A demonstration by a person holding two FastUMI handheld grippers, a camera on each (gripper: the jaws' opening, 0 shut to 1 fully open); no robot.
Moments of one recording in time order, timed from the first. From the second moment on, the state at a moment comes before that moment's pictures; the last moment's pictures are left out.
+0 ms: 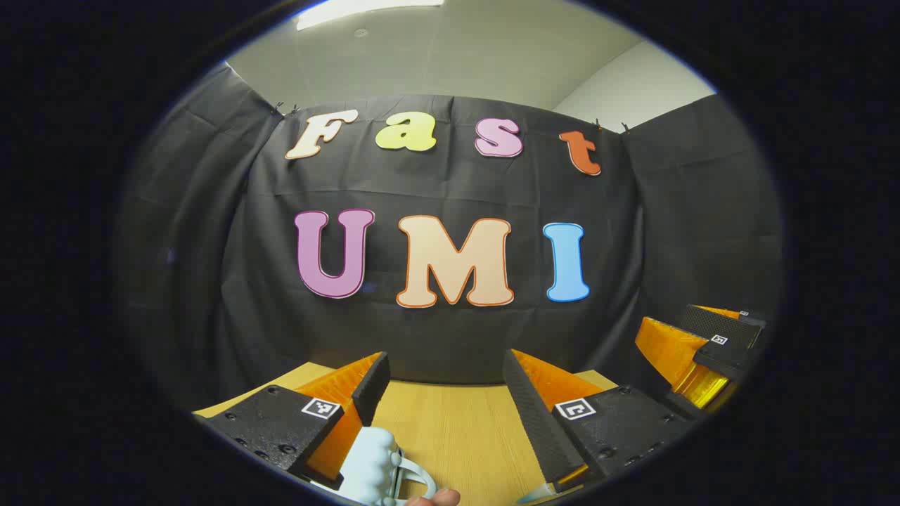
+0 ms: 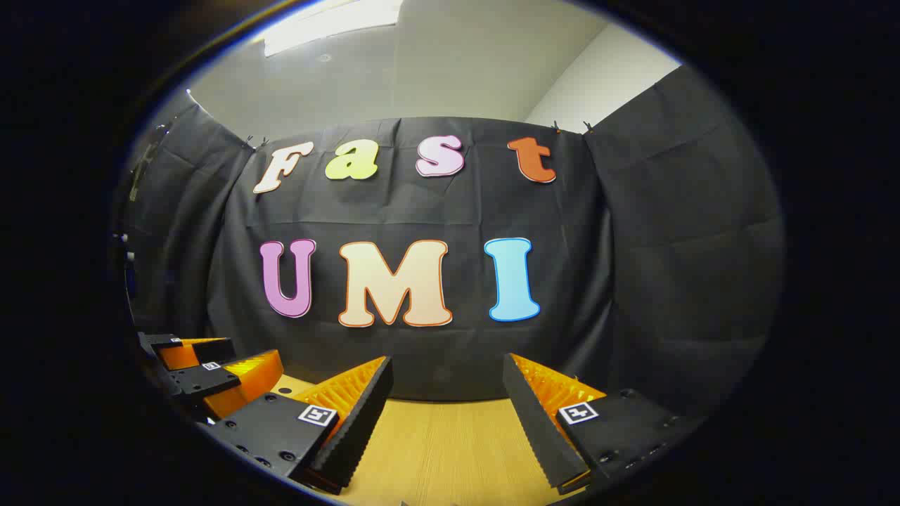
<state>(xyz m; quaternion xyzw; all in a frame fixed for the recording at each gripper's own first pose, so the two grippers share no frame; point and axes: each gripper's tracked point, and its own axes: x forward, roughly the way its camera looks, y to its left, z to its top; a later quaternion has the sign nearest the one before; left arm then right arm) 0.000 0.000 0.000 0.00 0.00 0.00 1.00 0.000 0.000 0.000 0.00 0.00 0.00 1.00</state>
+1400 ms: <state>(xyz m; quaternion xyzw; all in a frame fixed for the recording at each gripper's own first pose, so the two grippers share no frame) -0.023 0.002 -0.319 -0.03 0.48 0.00 0.88 -0.007 -0.038 -0.050 -0.06 0.09 -0.03 0.99</state>
